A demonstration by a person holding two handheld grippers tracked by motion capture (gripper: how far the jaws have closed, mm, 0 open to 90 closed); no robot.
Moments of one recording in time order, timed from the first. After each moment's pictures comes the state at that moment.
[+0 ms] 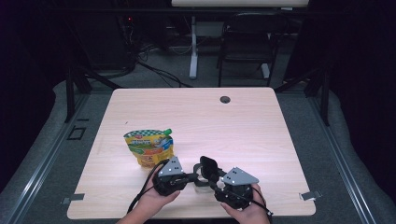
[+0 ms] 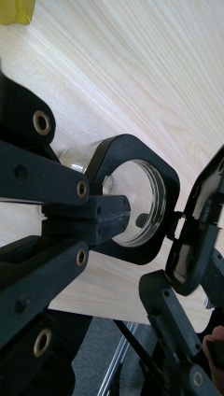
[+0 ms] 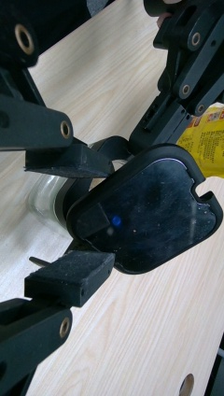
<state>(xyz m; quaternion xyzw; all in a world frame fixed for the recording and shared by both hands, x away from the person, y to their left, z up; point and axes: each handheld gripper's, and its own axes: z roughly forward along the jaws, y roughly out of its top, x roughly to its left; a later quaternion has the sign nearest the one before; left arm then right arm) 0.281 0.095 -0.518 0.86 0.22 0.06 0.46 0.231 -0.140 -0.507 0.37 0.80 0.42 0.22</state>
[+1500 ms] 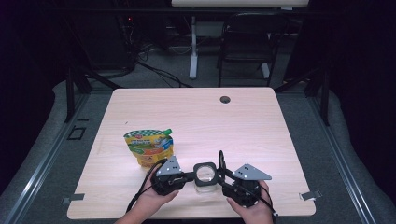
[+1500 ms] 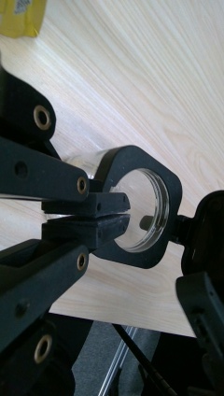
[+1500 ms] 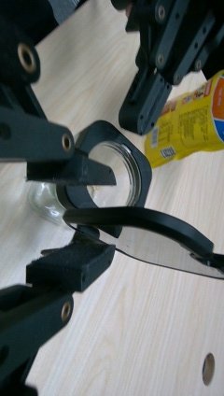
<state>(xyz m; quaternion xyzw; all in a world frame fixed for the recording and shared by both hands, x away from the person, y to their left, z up) 0.282 0.103 -0.516 0.86 0.22 0.06 0.46 0.235 -0.158 -0.504 0.43 0.76 0.45 0.20</state>
